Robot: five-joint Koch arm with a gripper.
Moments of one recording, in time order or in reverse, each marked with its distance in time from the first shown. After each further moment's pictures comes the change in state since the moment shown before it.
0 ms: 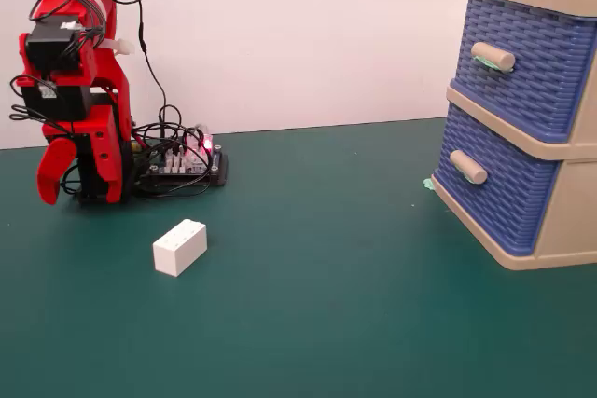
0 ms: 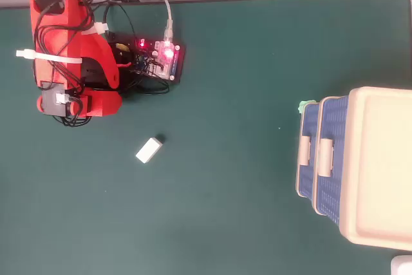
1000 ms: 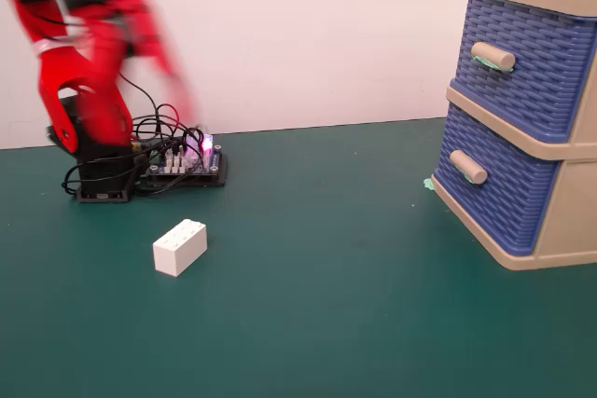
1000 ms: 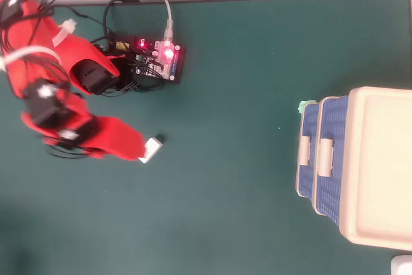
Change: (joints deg) arm -49.9 -9.6 -40.4 -9.8 47.5
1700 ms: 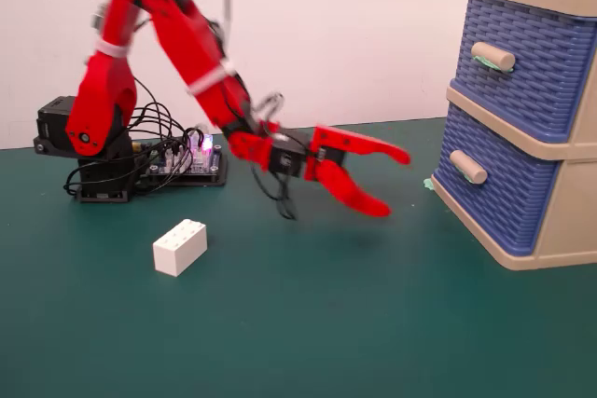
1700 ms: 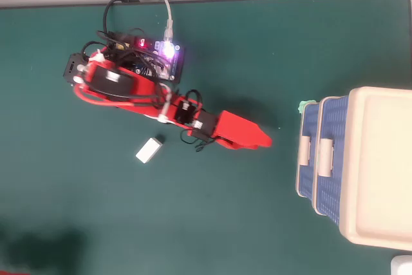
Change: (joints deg) arm -27.7 -57.0 15.6 -126.9 32.0
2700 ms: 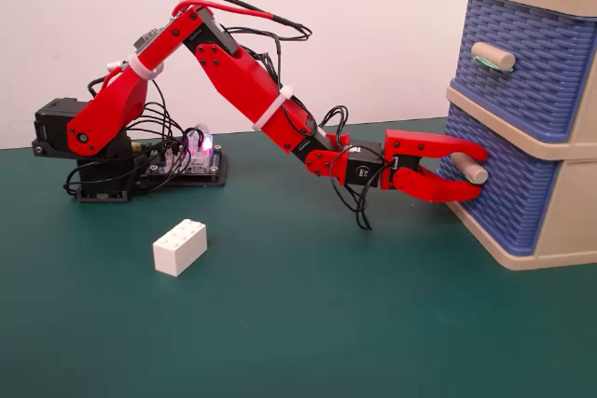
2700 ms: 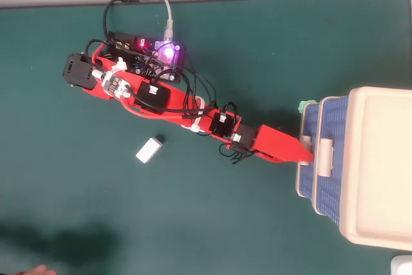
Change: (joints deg) arm -2.5 -19.2 -35.5 17.0 3.7
